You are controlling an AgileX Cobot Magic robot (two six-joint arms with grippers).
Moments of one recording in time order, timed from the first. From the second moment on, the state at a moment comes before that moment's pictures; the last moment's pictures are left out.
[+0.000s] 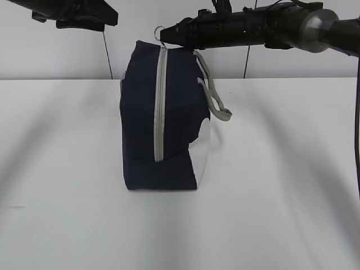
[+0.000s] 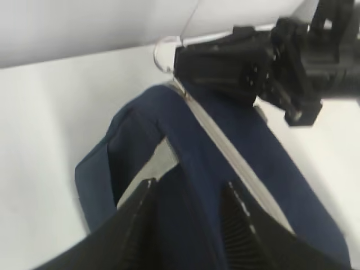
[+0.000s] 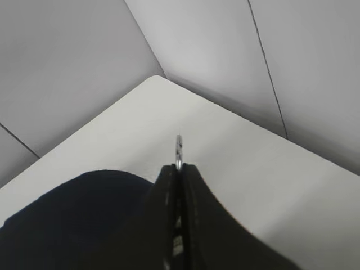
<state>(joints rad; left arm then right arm) -0.18 1.82 -1.63 -0.83 0.84 0.50 0.23 2.43 -2.14 -1.67 -0.80 1.86</state>
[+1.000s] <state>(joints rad) -0.20 2.03 -1.73 -1.09 0.74 0.49 0.23 2.43 -2.14 -1.71 -0.82 1.88</state>
